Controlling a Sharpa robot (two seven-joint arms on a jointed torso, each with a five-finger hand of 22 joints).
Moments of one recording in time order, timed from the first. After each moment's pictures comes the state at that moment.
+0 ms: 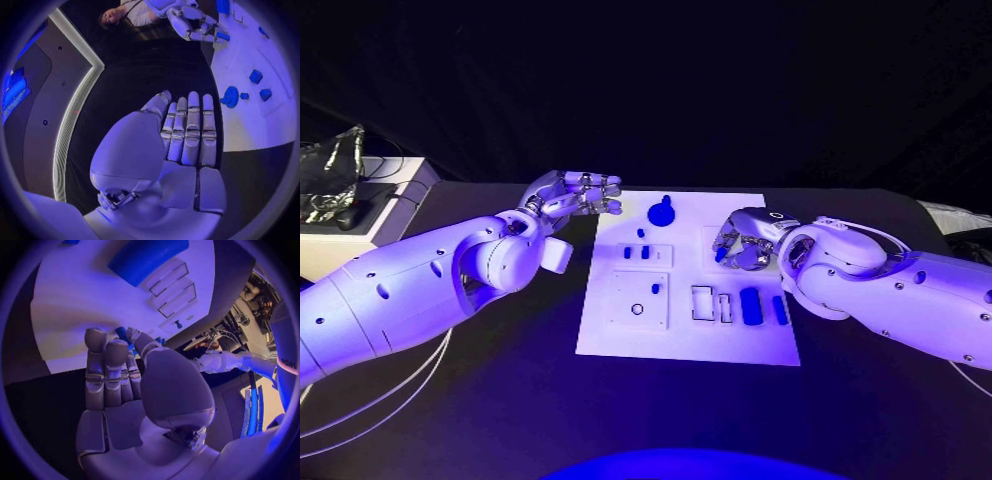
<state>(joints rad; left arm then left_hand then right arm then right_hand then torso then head) 1.02 -0.86 0.21 1.44 -0.22 -0.19 0.29 1.46 -0.05 0.11 0.03 0.33 1.07 0.15 0.06 0.06 1.21 0.10 0.06 0.06 1.26 0.08 0.06 0.15 0.08 1.03 0.09 0.09 0.55 1.23 -0.76 -0.11 1.50 -1.54 -0.25 -0.26 1.34 -0.08 0.26 -0.10 0.31 1.12 0.12 0.07 0.07 1.19 0.08 0.06 0.06 1.42 -0.02 1.02 0.53 0.15 1.46 -0.03 0.38 1.31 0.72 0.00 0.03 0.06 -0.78</state>
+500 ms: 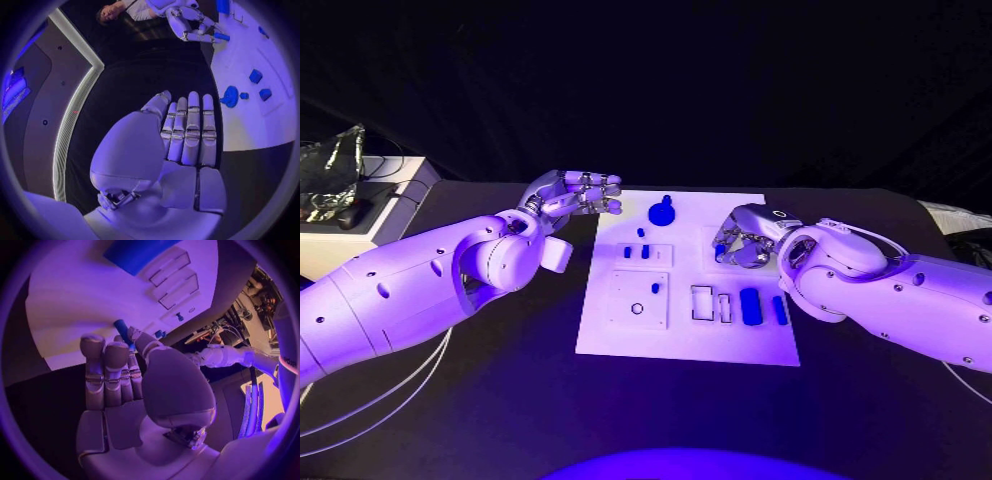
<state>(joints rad) 1.02 -0.86 0.21 1.43 -0.22 -0.19 0.28 1.46 -0.05 0.11 0.03 0.33 1.07 0.15 0.06 0.06 1.21 0.10 0.06 0.06 1.26 0.08 0.06 0.15 0.08 1.03 0.09 0.09 0.55 1.22 -0.76 -0.11 1.51 -1.52 -0.33 -0.27 1.34 -0.04 0.34 -0.10 0.21 1.20 0.11 0.07 0.07 1.27 0.07 0.06 0.06 1.42 -0.05 1.03 0.53 0.12 1.46 -0.05 0.55 1.31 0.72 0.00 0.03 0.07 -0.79</state>
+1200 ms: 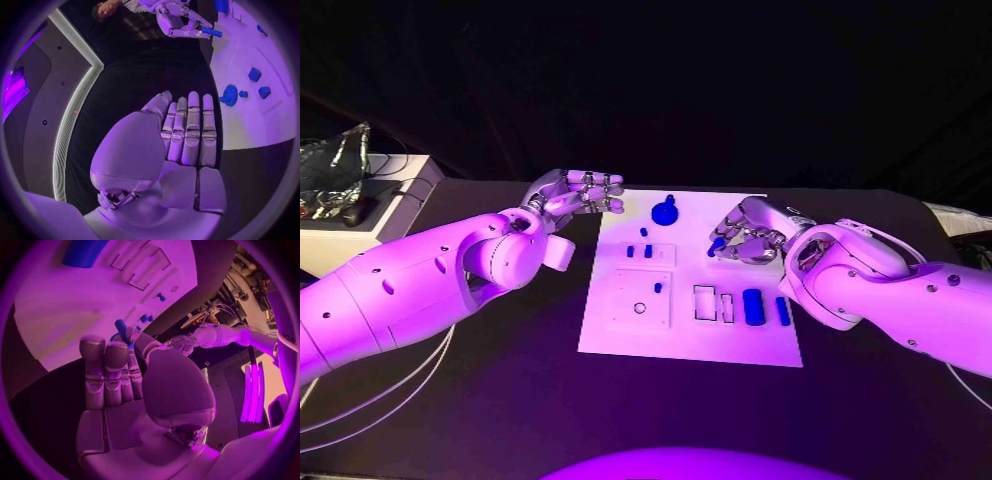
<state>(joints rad) 1.02 -0.86 0.21 1.43 -0.22 -0.19 0.28 1.46 -0.04 0.11 0.02 0.33 1.07 0.15 0.06 0.06 1.21 0.10 0.06 0.06 1.26 0.08 0.06 0.15 0.08 1.03 0.09 0.09 0.56 1.23 -0.82 -0.09 1.64 -1.36 -0.42 -0.28 1.33 -0.03 0.38 -0.12 0.18 1.20 0.11 0.06 0.07 1.27 0.07 0.06 0.06 1.42 -0.05 1.03 0.52 0.11 1.46 -0.06 0.57 1.31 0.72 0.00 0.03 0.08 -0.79</state>
